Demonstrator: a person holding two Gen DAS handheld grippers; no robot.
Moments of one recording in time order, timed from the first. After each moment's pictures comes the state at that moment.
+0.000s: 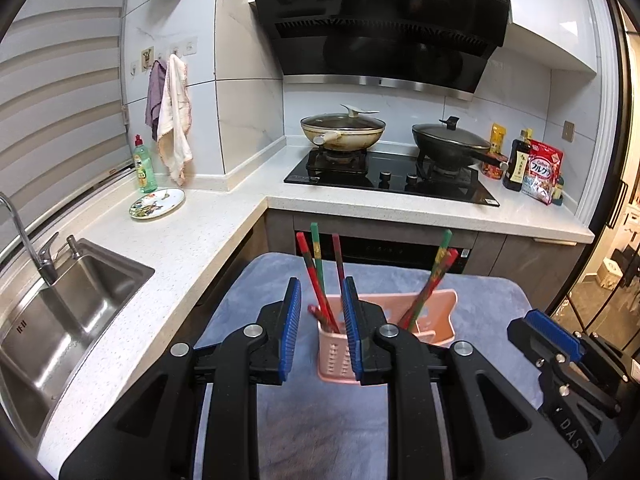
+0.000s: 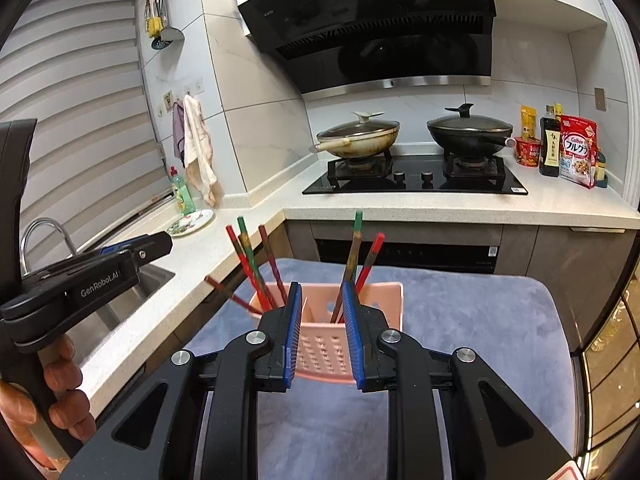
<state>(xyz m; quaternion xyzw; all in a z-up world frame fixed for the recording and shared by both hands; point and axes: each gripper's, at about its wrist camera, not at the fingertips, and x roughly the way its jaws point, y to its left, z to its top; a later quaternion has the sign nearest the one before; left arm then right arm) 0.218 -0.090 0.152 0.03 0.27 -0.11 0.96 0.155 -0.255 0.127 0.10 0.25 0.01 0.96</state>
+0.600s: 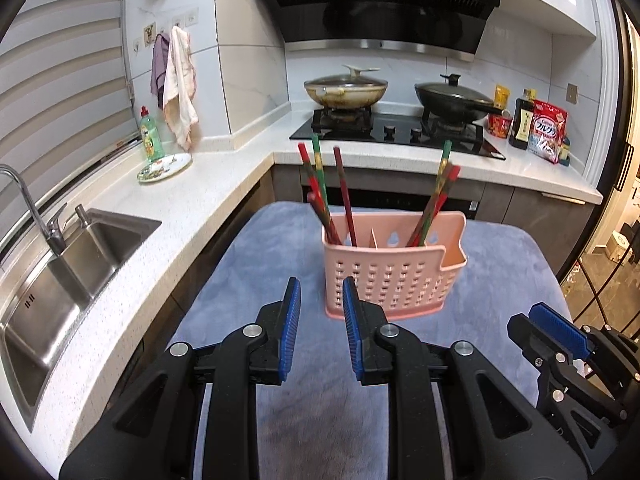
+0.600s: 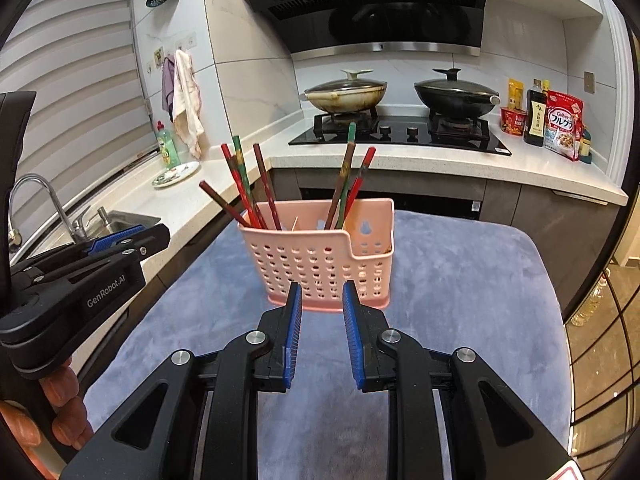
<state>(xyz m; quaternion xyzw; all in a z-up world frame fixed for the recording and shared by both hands) 0.181 -0.088 0.091 0.06 0.31 -0.09 0.94 0.119 -0.231 0.080 0.08 0.31 -0.02 0.95</state>
